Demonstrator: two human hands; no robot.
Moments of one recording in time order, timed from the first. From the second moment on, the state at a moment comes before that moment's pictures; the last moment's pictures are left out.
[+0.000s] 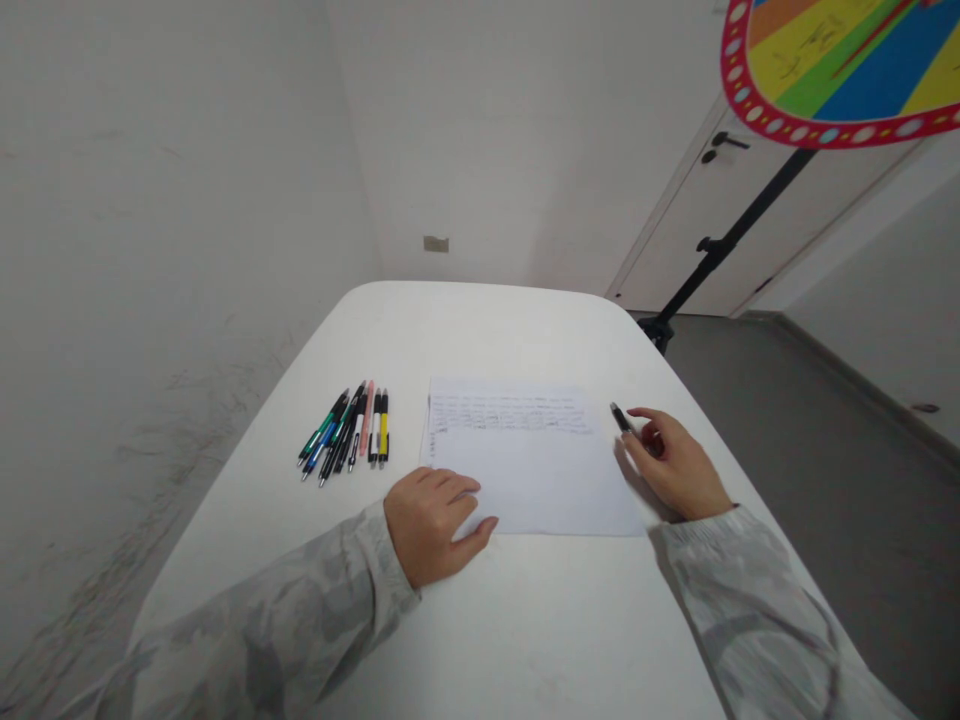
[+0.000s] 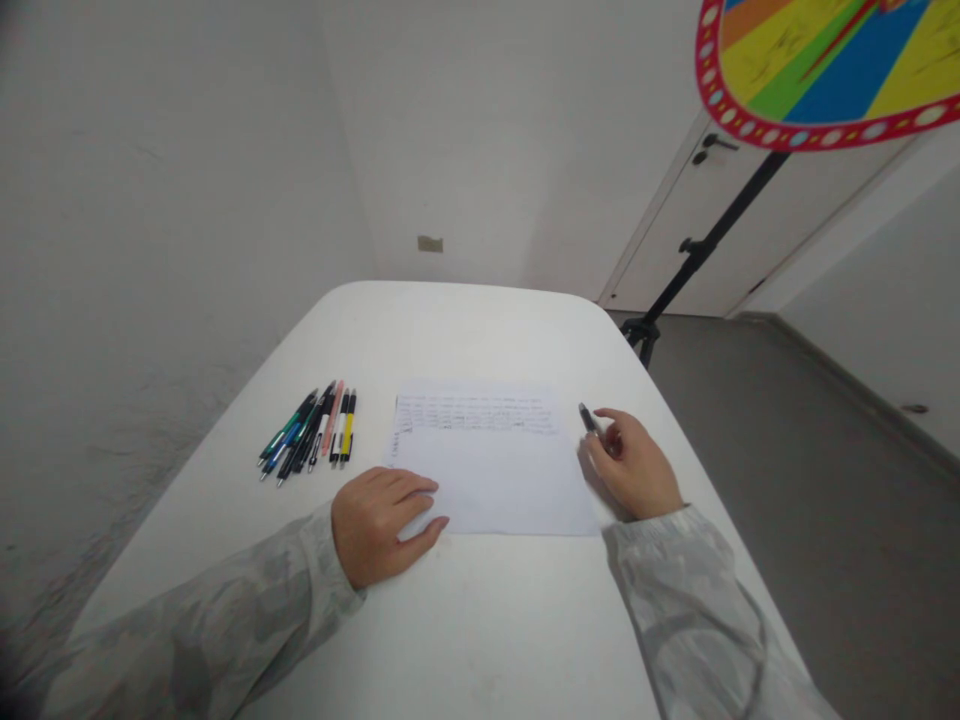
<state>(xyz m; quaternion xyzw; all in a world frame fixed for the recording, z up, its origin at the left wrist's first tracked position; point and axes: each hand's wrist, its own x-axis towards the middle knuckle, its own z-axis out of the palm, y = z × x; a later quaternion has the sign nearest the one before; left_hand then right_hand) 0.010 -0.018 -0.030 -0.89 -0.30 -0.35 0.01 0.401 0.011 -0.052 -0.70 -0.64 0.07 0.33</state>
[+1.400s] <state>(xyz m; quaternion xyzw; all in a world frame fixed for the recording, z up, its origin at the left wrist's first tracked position) -0.007 0.024 0.011 -0.77 -0.61 -0.15 0.09 0.343 0.007 -0.043 -0.54 -0.75 0.07 0.38</state>
